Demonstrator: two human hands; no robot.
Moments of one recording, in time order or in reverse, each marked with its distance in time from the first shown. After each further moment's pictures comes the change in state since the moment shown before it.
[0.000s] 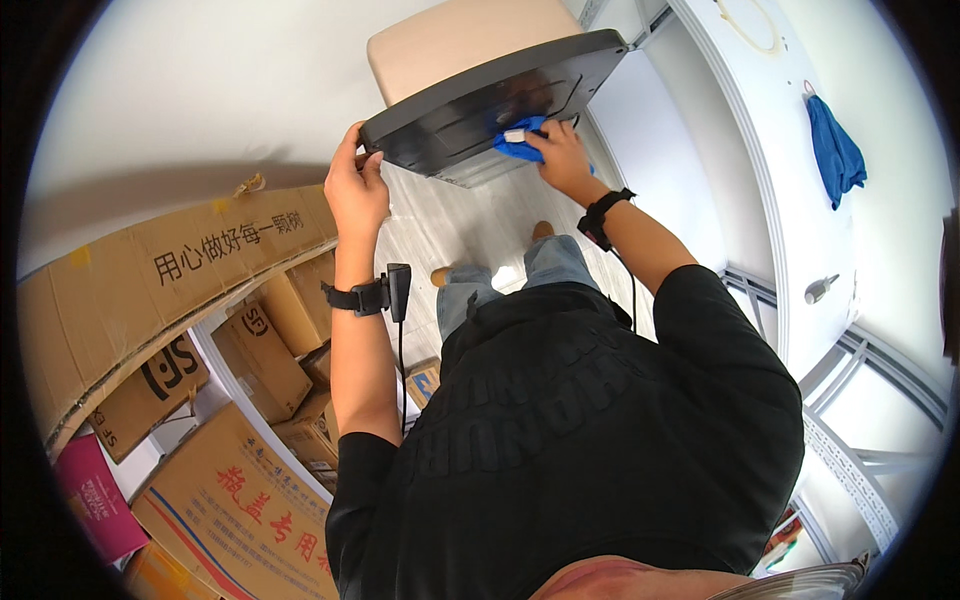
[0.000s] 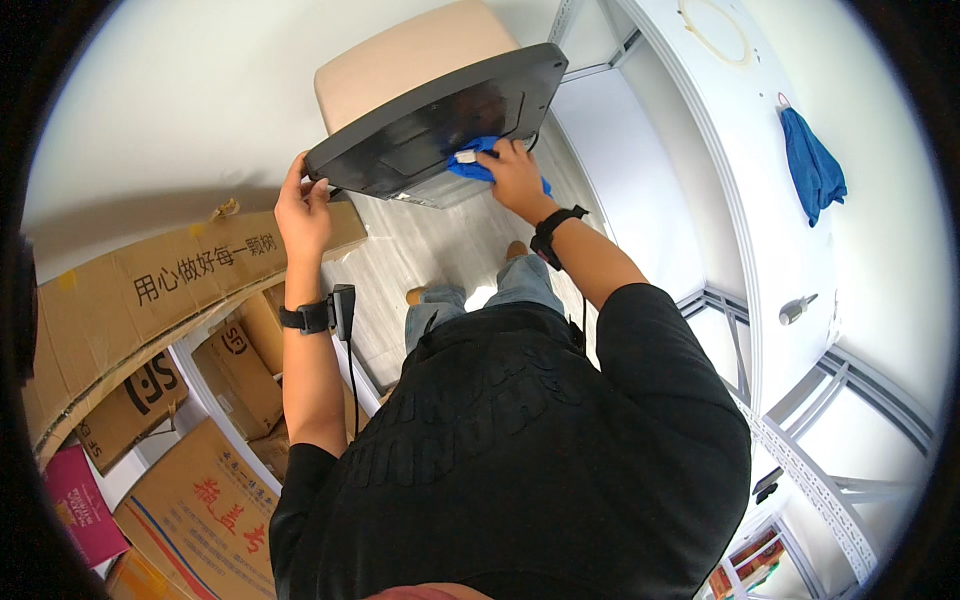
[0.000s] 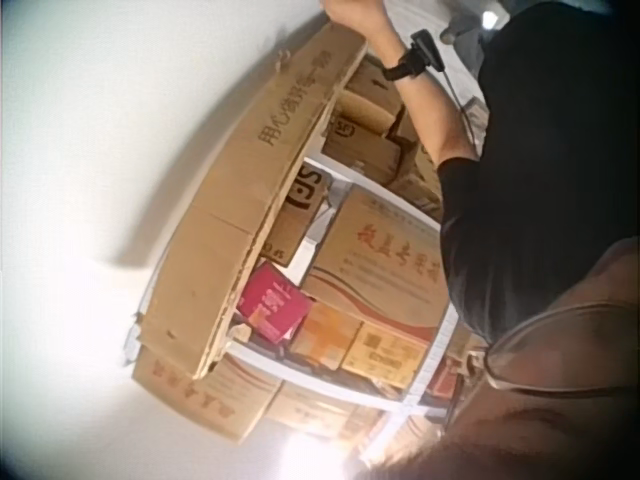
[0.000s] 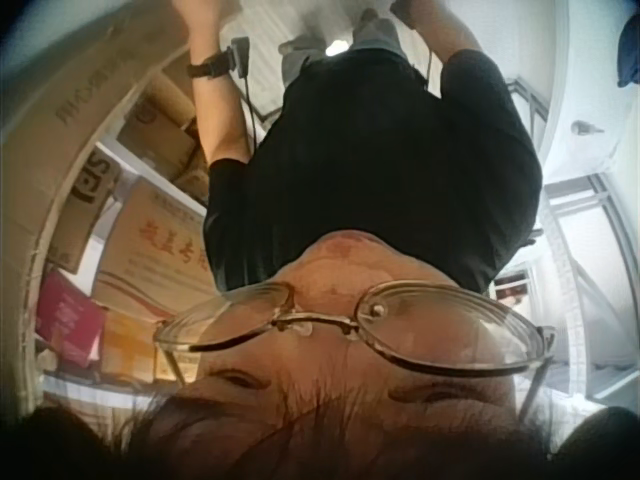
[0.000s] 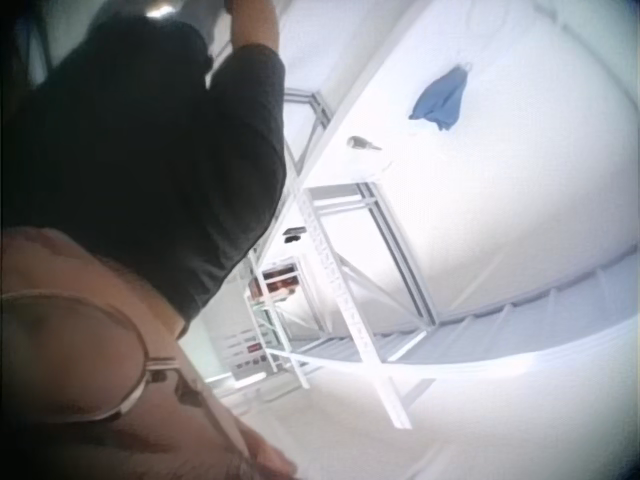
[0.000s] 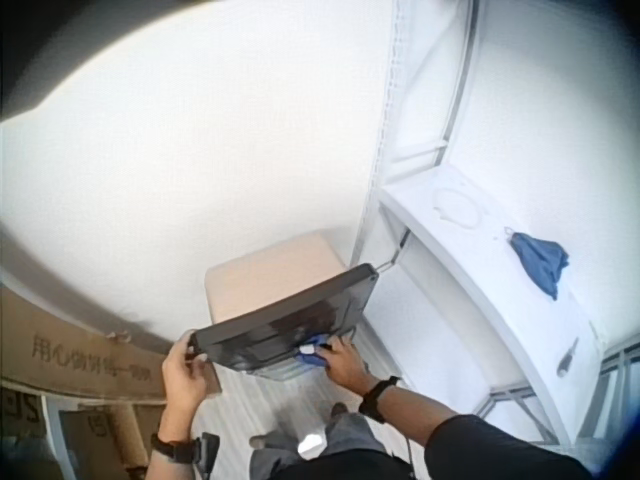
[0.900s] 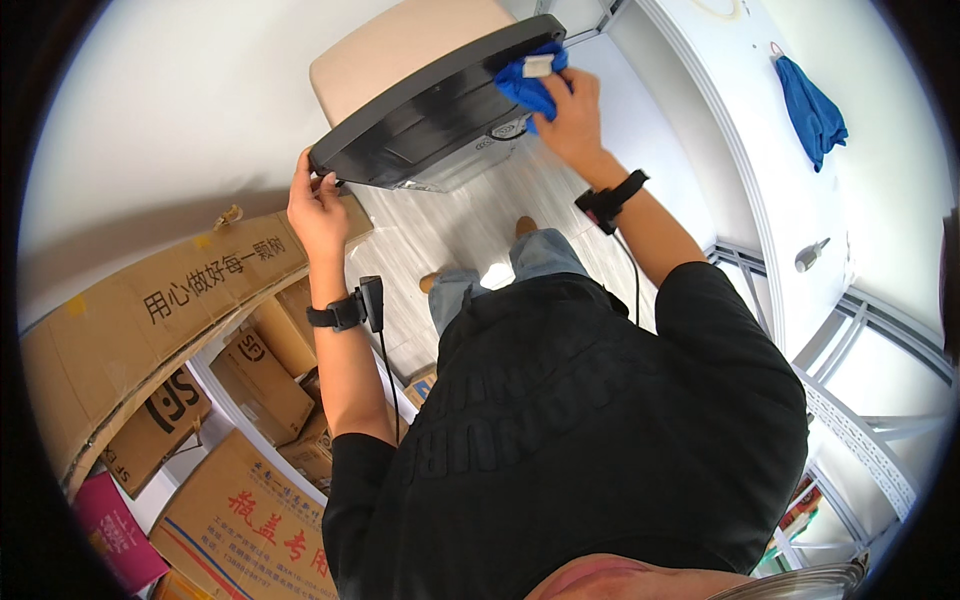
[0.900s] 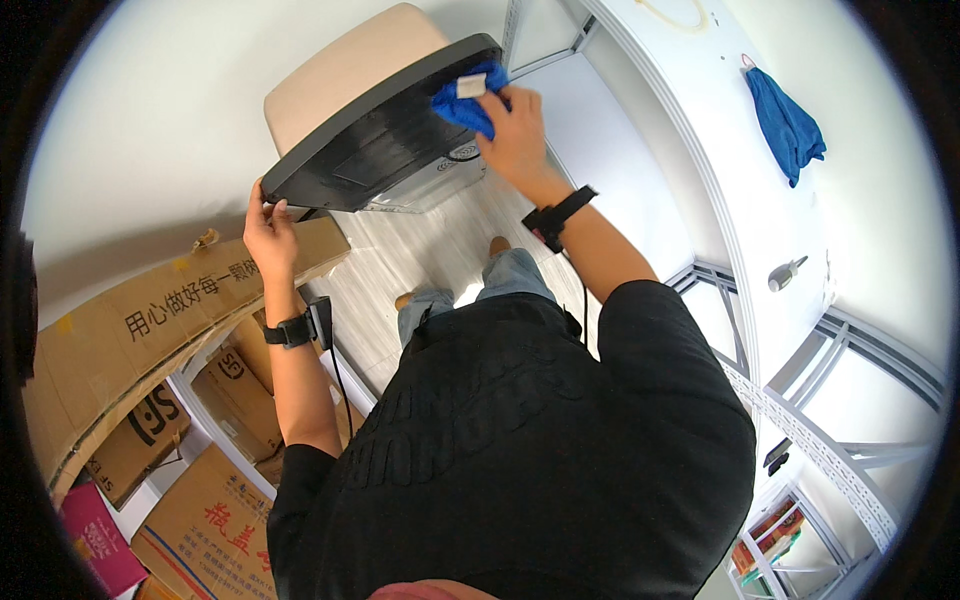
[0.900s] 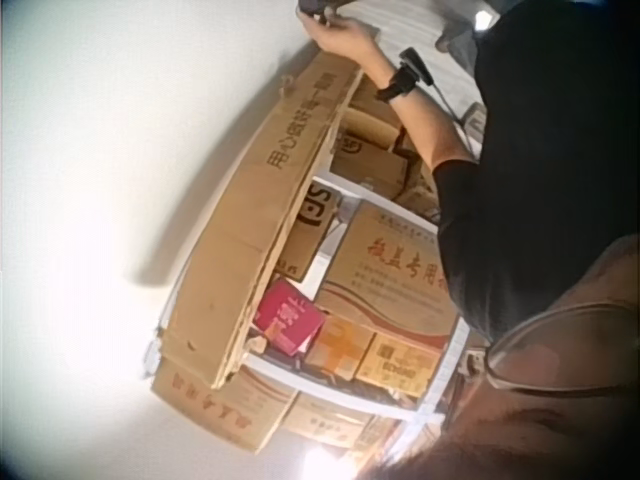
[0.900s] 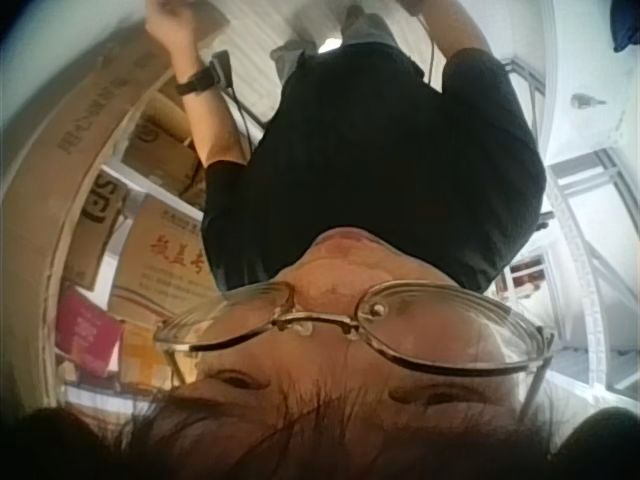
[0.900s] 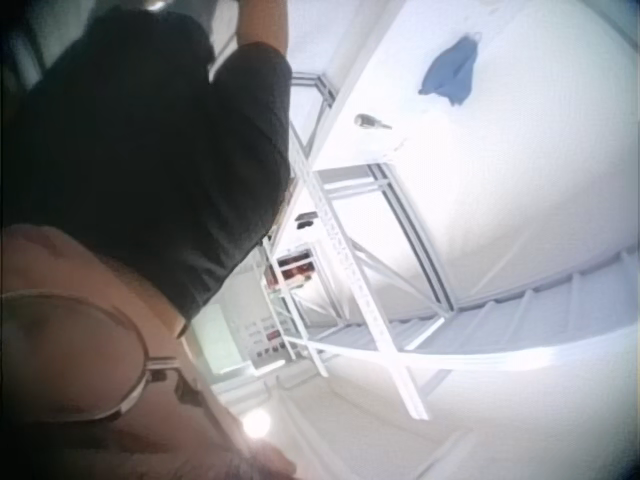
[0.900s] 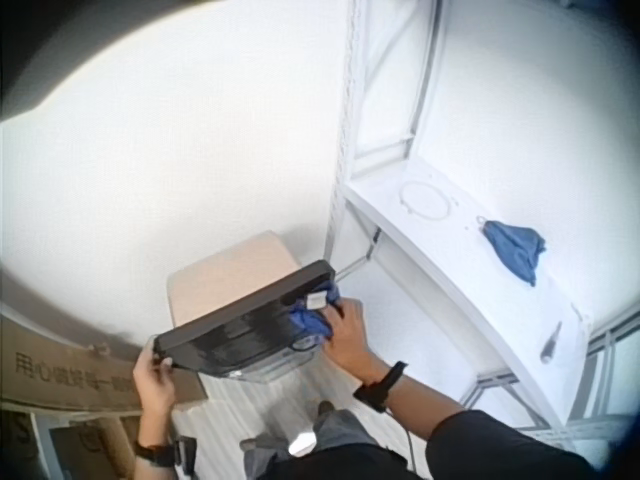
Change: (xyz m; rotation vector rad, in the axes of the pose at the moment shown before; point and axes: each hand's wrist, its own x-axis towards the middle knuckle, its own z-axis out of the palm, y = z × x) left_hand -0.003 -0.010 0.007 0.017 0.067 0.014; right_hand 0.026 0.004 -0.107 0.024 0.403 0.078
